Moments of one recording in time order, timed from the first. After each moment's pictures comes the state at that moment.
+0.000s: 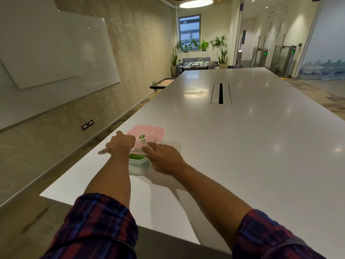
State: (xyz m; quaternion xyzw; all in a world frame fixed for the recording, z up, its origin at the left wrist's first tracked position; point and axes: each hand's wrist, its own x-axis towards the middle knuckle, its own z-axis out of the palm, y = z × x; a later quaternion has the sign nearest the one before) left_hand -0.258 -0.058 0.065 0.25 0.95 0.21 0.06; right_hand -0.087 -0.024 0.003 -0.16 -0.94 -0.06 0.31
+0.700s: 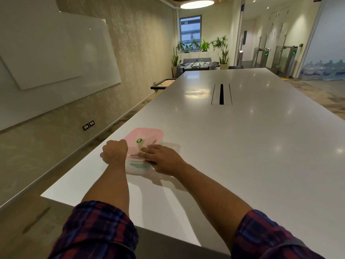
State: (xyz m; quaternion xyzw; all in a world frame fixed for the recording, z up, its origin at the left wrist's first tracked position) left_hand -0.273 -0.073 0.043 0.14 0.91 0.39 0.06; right_hand -0.090 -0.016 0.002 -0.08 -0.95 0.01 0.30
